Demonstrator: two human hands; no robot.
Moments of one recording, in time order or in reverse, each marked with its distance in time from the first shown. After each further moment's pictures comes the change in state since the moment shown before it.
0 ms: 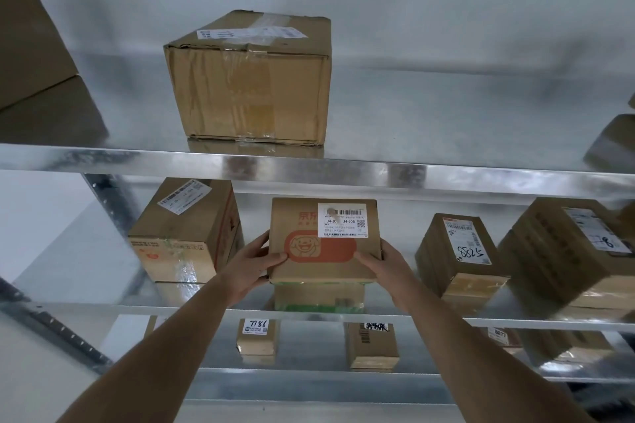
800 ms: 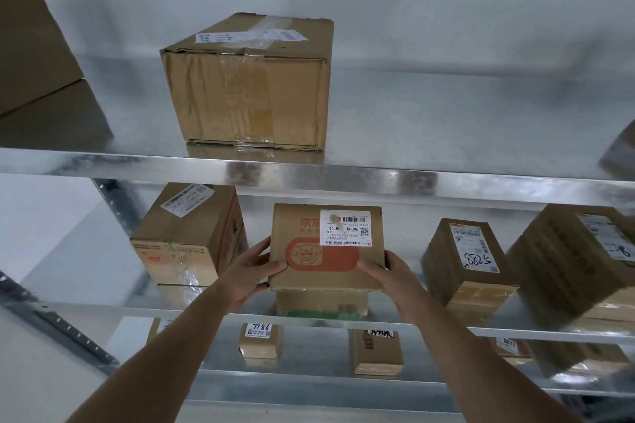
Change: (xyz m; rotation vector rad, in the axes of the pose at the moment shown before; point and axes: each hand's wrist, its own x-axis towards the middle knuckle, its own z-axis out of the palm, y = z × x) left_hand -0.002 -0.005 -0.001 -0.040 -0.012 0.025; right_hand 0.015 0.021 -0.011 -0.001 0.000 0.064
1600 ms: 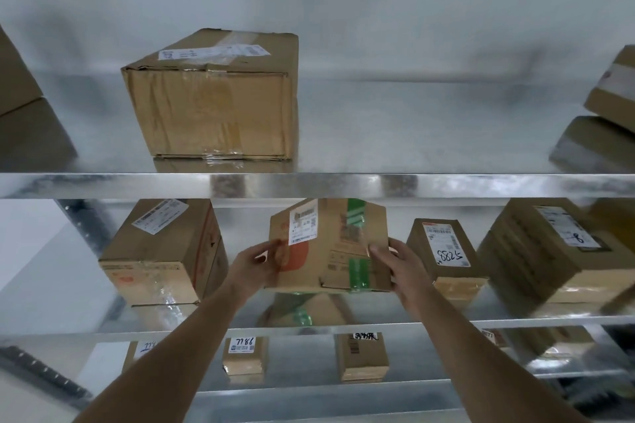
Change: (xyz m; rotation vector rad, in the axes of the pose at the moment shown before) left_hand 0.027 0.008 0.042 0.158 0.185 0.164; right_hand -0.031 -0.028 -0.038 0.266 0.118 -0.053
